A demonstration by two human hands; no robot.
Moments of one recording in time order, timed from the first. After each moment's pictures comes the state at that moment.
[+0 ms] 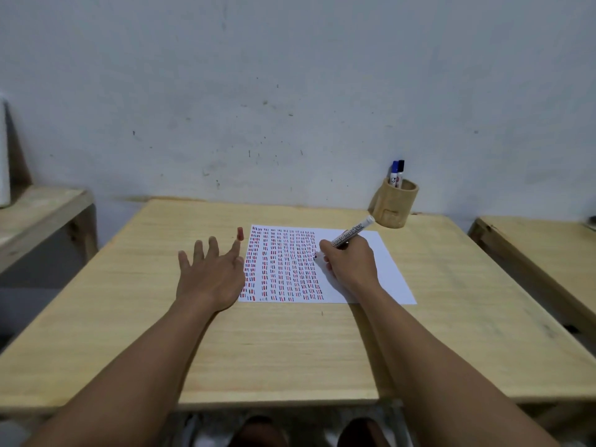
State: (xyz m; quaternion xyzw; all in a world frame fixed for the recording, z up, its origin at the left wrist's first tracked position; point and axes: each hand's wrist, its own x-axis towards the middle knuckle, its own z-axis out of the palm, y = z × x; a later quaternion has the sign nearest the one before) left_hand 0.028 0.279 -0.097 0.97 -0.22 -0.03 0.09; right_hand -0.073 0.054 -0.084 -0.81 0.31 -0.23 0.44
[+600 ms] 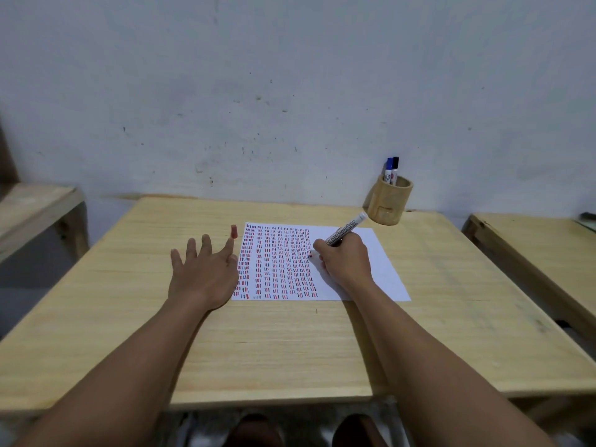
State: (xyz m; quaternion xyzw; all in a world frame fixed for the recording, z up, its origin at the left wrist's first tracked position) left_hand 0.028 0.280 -0.097 0.97 -0.21 -0.04 0.10; right_hand -0.070 0.053 -0.084 -0.82 0.31 -0.23 0.43
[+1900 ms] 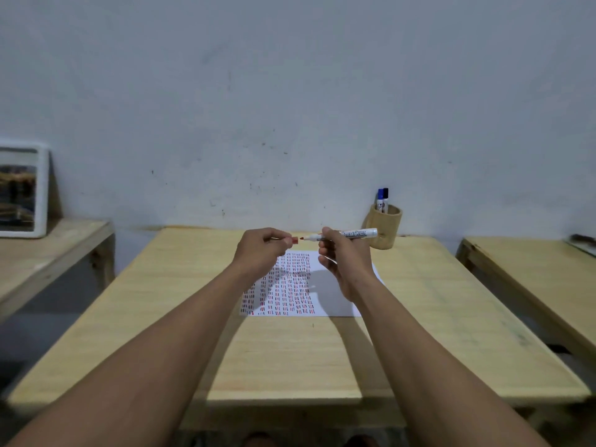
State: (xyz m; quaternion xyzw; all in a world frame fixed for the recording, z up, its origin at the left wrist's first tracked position) left_hand -0.005 0.220 -0.011 0.76 -0.21 -0.10 0.61; right_hand -0.097 0.078 -0.009 -0.54 0.23 -0.26 0.77
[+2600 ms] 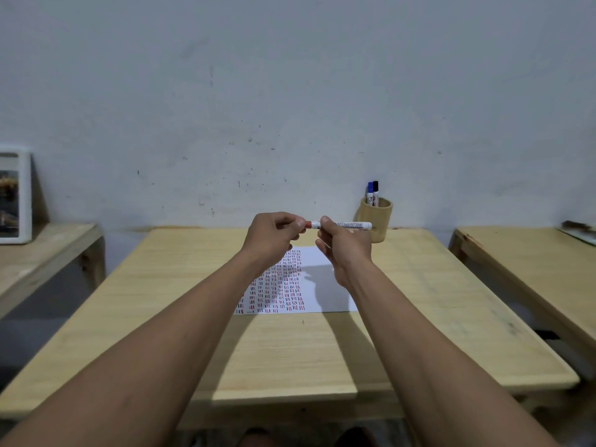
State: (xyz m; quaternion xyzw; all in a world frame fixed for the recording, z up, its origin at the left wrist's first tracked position) left_hand -0.025 0.190 0.012 0.75 -0.27 -0.09 0.60; right_hand -0.099 0.069 0.003 -0.45 0.27 -0.31 0.79
